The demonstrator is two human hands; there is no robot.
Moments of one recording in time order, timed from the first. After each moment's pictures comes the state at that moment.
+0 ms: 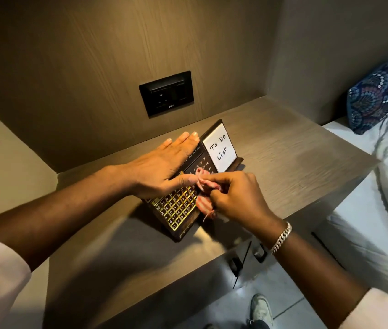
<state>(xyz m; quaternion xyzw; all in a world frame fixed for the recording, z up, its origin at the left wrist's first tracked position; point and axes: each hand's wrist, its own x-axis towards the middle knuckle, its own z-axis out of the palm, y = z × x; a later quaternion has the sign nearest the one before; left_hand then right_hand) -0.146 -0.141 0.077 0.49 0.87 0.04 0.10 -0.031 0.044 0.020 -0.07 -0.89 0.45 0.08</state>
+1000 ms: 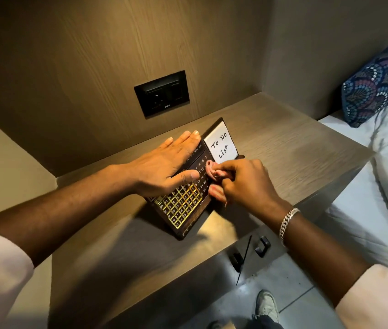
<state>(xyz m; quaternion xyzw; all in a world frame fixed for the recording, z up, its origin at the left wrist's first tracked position) -0.147 -0.135 0.073 0.49 0.86 0.04 0.10 -0.034 0.059 0.033 -0.10 -0.92 0.36 0.08</state>
